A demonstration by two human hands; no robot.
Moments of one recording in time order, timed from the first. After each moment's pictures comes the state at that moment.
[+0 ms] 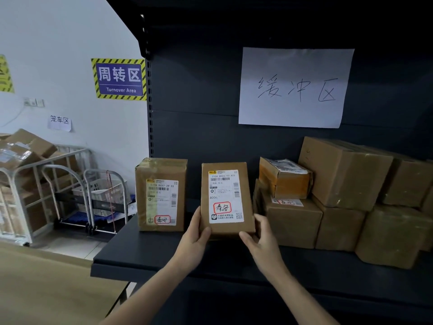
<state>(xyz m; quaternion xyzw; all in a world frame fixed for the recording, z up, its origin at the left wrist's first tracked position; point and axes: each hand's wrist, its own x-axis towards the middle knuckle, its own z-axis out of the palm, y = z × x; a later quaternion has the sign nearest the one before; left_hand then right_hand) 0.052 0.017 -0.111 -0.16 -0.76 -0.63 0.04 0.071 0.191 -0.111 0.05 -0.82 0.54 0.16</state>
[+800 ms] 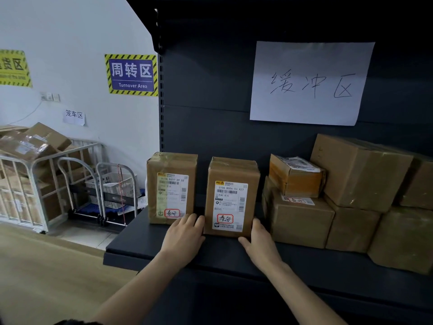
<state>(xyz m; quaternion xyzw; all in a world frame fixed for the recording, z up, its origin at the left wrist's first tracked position) 0.029 -0.019 -0.126 -0.18 -0.95 -0.01 0.24 0.035 0.179 -0.129 0.00 -0.94 0.31 0.11</state>
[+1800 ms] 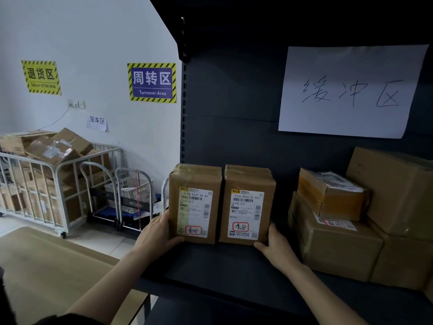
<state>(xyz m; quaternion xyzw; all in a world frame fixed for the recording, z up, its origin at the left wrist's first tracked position) -0.020 -0.129 -0.115 -0.02 -0.97 -0.20 0.12 -0.029 0.171 -0.127 0.05 -0.92 0.37 0.05</state>
